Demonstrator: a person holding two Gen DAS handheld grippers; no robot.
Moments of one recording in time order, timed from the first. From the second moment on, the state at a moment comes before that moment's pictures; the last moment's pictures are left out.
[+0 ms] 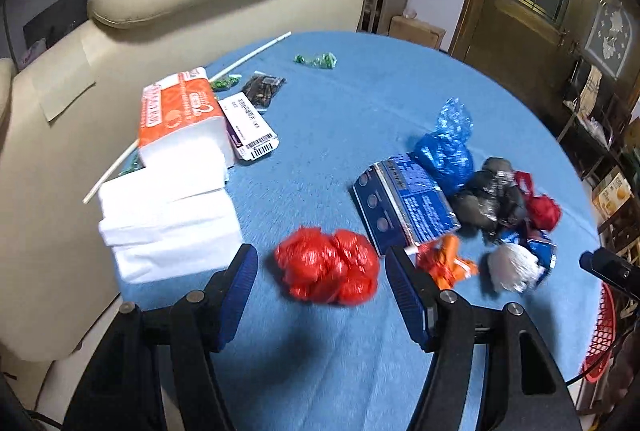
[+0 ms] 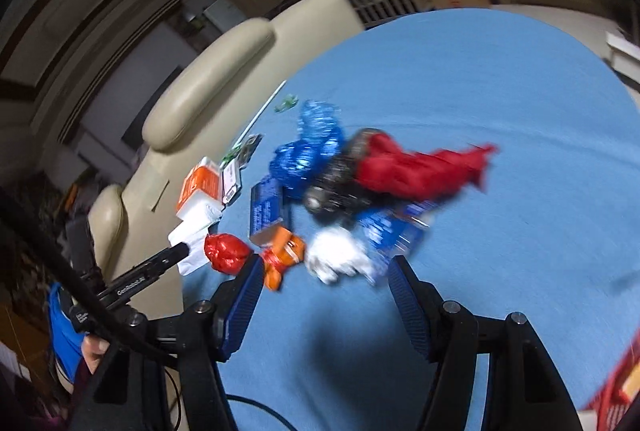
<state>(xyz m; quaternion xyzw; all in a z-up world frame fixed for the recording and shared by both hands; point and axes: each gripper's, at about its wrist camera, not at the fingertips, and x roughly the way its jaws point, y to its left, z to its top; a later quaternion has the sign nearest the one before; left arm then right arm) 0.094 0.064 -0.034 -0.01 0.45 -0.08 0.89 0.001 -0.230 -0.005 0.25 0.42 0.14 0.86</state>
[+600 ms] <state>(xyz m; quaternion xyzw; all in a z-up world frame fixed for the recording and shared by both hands) 0.099 0.050 -0.069 0.00 0.47 -0.11 0.88 0.043 -0.188 -0.059 0.20 0.47 0.13 0.85</state>
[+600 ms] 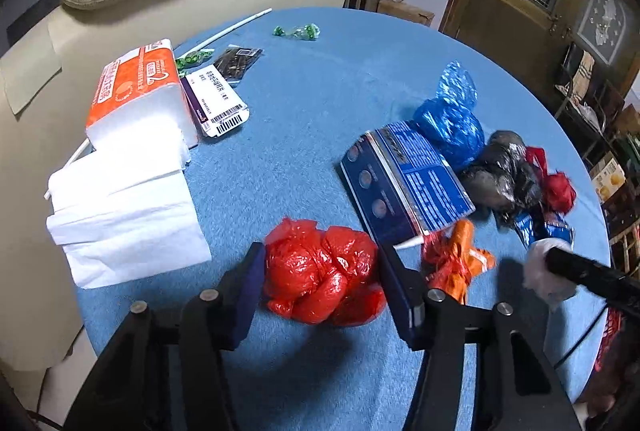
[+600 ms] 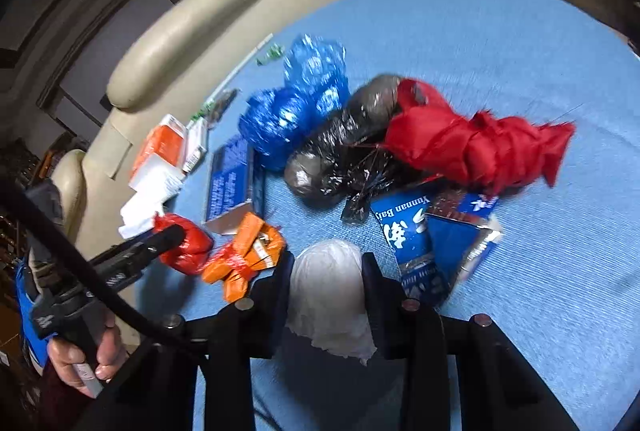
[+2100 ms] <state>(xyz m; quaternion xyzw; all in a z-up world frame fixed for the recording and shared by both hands) -0.118 -0.196 0.047 0.20 0.31 -0.26 0.89 -0.251 -0.403 0.024 0.28 0.28 -0.03 0.92</state>
